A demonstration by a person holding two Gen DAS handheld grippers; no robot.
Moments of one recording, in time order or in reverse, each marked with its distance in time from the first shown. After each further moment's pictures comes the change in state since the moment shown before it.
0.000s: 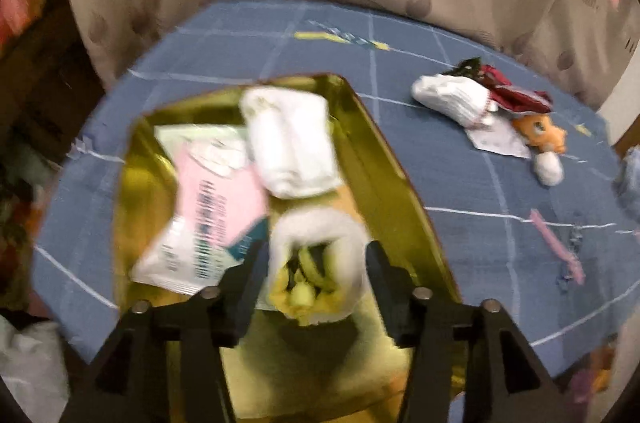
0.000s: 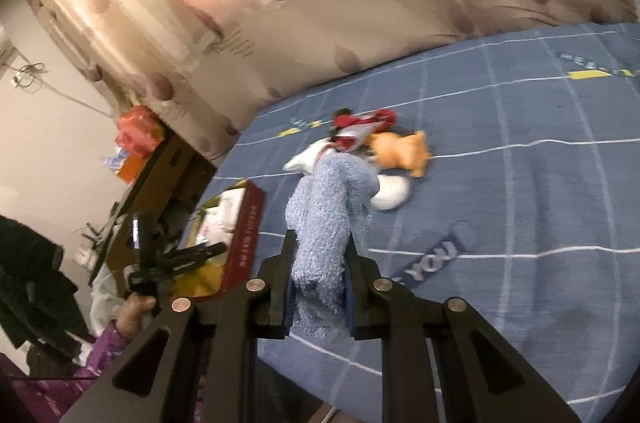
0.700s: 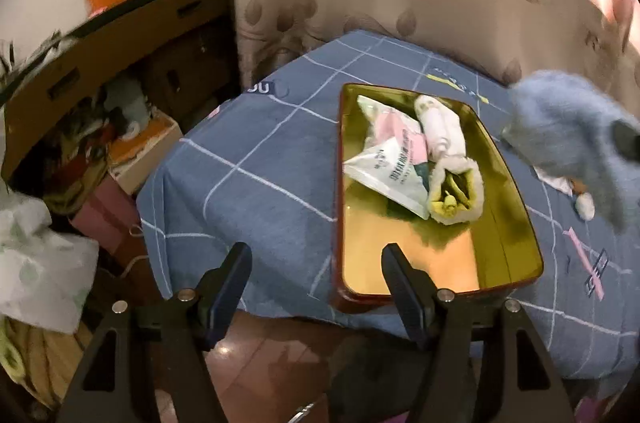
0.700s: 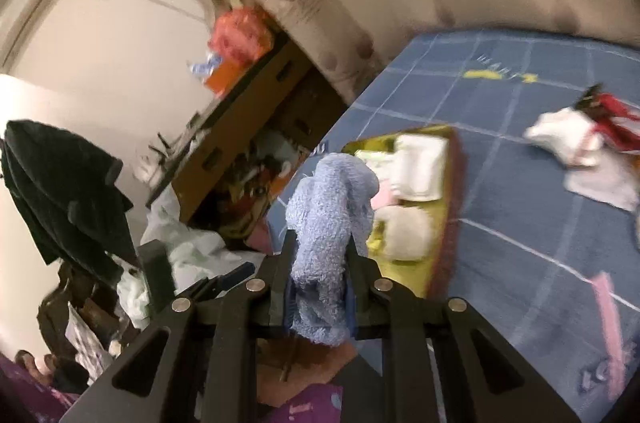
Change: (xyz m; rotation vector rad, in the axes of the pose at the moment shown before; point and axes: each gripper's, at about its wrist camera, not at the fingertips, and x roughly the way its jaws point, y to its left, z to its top) left arm -0.095 0.074 -0.105 -0.299 -0.166 0.231; right arm 0.169 0.194 -0.024 -0.228 0.274 0.304
